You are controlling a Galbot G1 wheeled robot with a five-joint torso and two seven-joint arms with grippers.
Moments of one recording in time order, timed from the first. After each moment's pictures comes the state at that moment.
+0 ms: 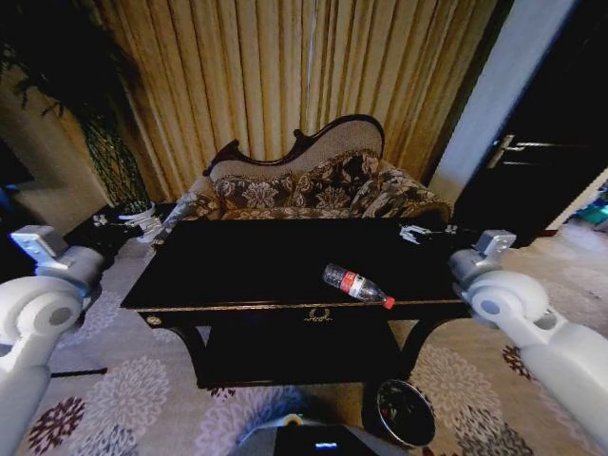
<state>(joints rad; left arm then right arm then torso) 1.30 -0.72 -1.00 -2.23 -1.03 0.48 -0.17 -1.30 0.48 0.73 2.13 1.14 -0.30 0.35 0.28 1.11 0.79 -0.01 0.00</state>
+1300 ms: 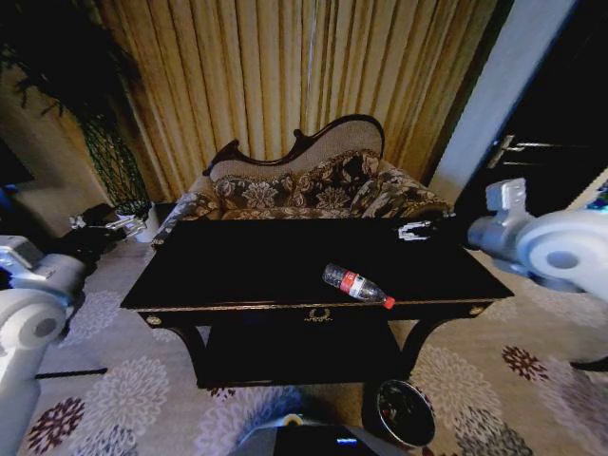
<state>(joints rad) 1.37 -0.80 -1.07 -2.24 -0.93 0.46 -0.12 -1.22 0.13 0.87 2.22 1.65 -0.73 0.37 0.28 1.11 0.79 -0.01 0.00</state>
